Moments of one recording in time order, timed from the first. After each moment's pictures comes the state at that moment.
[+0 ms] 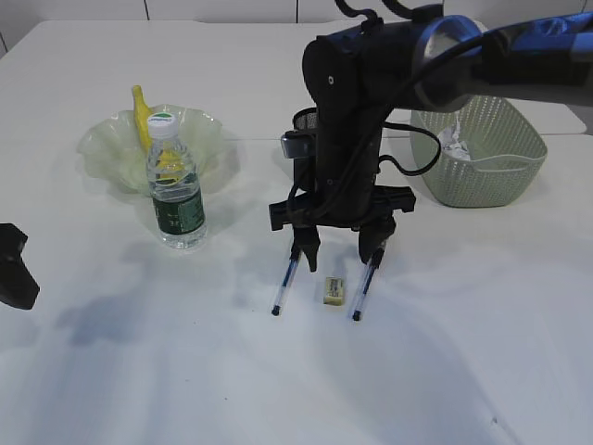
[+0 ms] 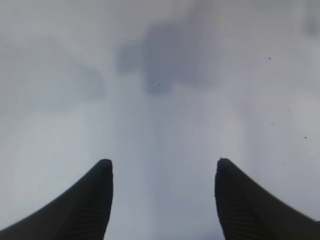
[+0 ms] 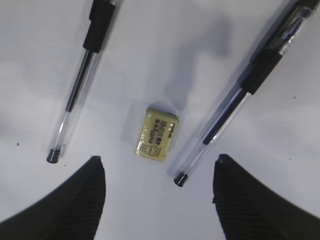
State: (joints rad) left arm -0.14 1.38 -0.84 -0.23 0.82 0.00; right arm 0.54 2.20 -1.80 -0.03 1.22 0.40
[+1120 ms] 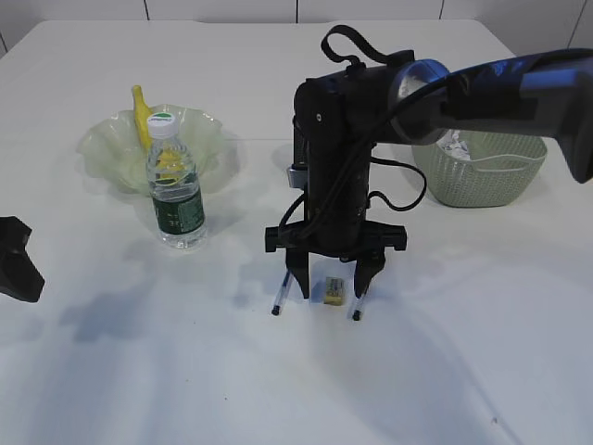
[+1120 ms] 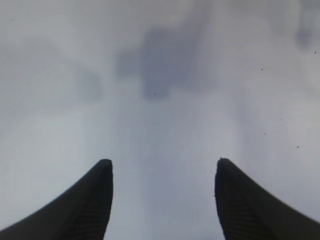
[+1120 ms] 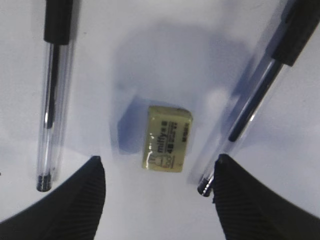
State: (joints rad) left arm -0.14 1.38 -0.84 -0.25 0.80 0.00; right arm 0.54 2.28 -1.80 0.03 1.22 0.56
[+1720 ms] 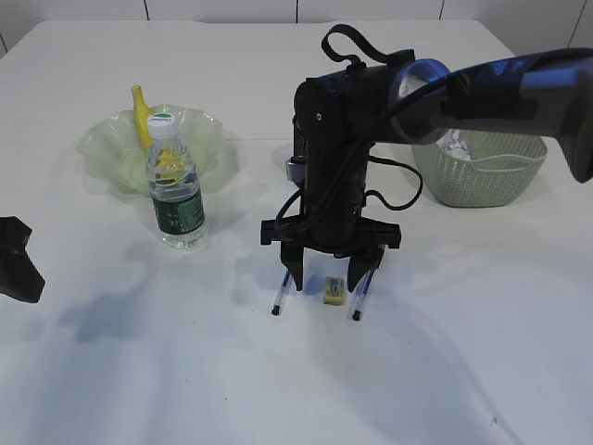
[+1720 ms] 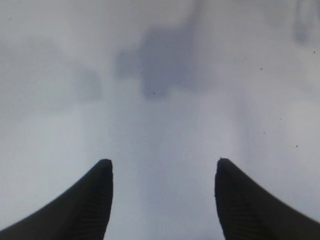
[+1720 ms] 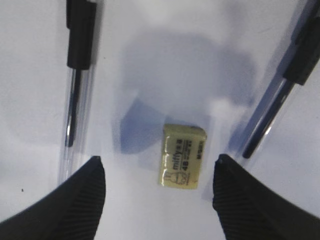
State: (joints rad) left arm -0.14 1.38 -0.84 -0.26 0.80 0.00; right arm 0.54 2.28 -1.80 0.04 1.16 0.59
